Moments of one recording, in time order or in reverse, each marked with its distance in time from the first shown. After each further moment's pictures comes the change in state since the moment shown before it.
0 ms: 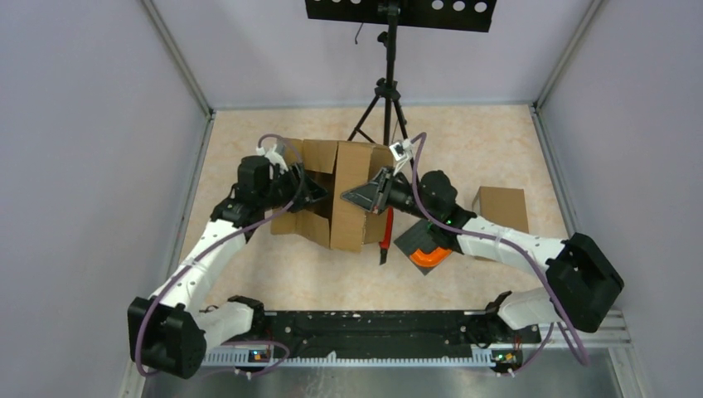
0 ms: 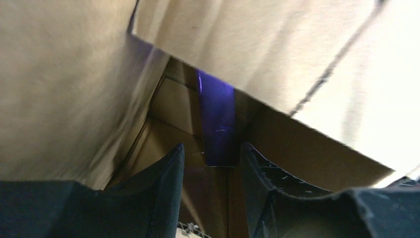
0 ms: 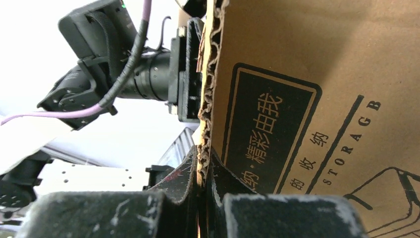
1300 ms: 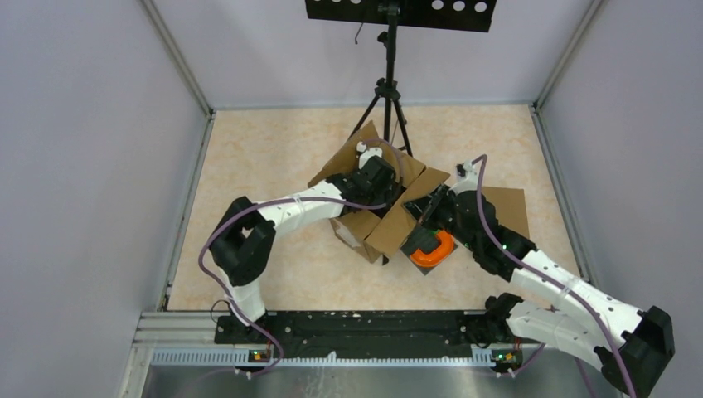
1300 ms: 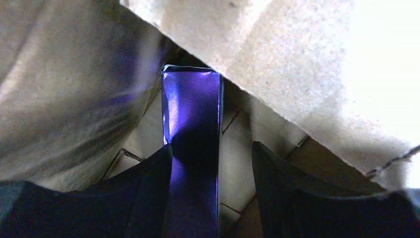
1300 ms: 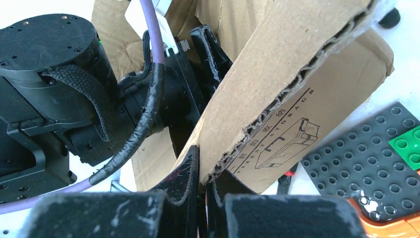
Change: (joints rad) left arm -0.595 0.724 0.471 -0.100 -0.747 0.067; right arm -0.077 -0.494 -0.178 -0.678 0.474 0.127
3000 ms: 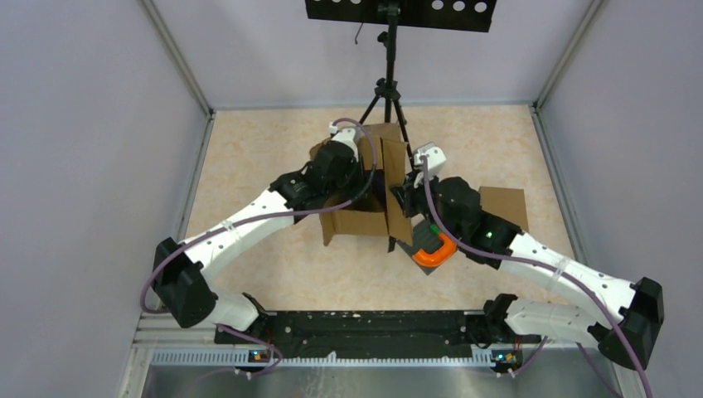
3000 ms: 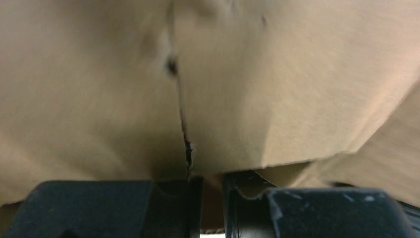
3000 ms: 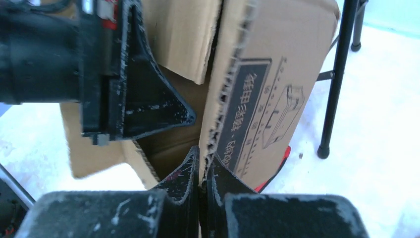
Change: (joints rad) left arm 0.059 -0.385 -0.024 -0.047 0.161 0.111; right arm 0.155 0.174 0.260 0.009 0.137 -0.687
